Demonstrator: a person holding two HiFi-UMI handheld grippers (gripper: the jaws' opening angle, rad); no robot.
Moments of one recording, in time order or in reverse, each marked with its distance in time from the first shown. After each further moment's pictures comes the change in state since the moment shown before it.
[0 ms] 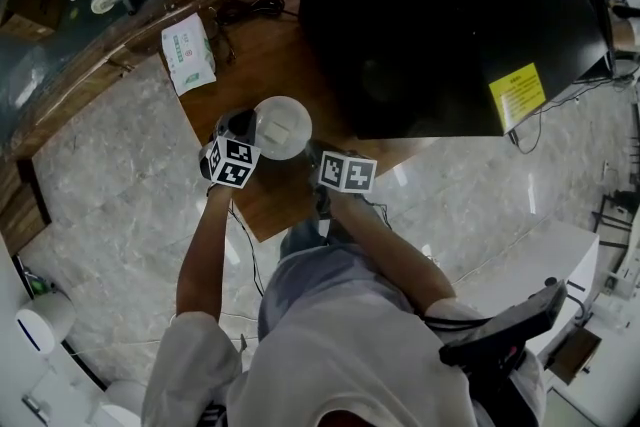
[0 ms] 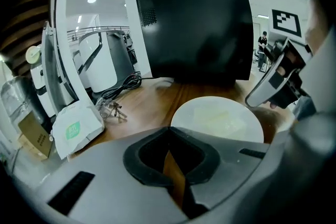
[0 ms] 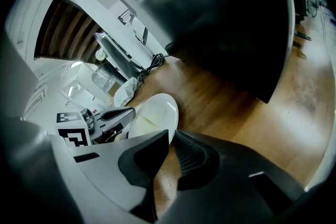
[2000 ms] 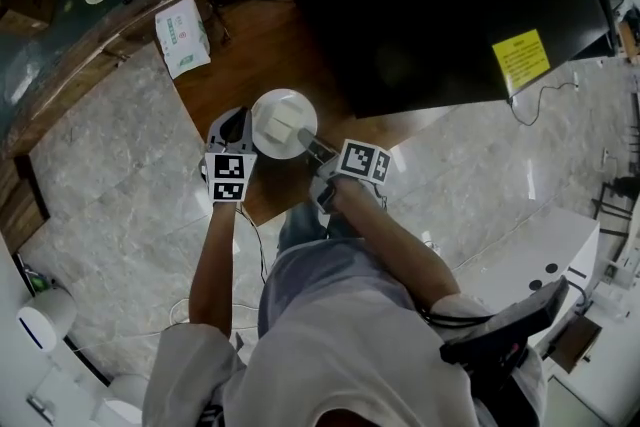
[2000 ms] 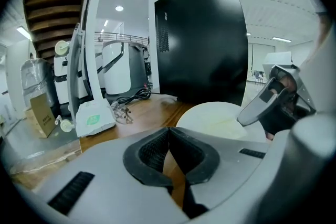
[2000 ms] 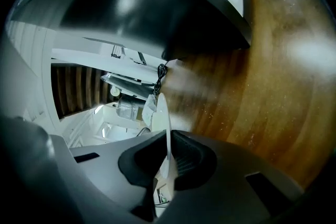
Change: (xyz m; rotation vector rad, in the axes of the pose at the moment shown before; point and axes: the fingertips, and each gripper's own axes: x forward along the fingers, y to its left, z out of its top) left arm -0.061 -0.023 0.006 -0.200 -0.176 0.089; right arm -0.023 0.033 -0.018 0.423 -0.059 0.373
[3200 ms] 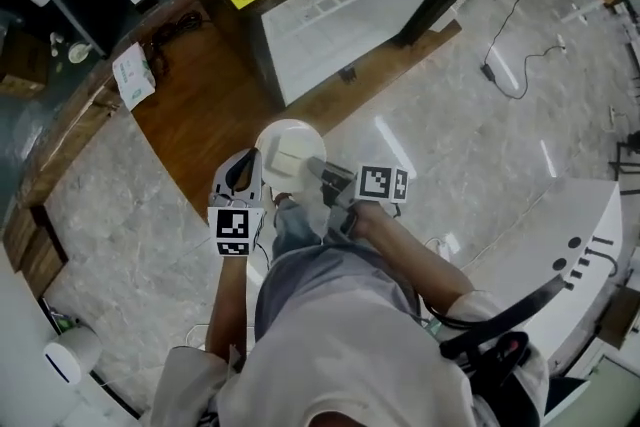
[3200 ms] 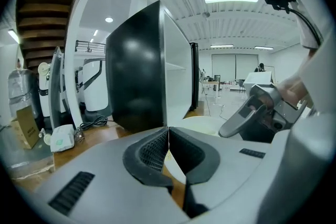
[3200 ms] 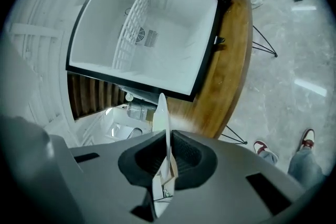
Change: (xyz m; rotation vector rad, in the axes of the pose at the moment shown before) left arm -0.089 -0.303 0.120 0.033 -0.130 -0.132; right arm -0.304 -0.032 0.029 -0.009 -0.003 0.063
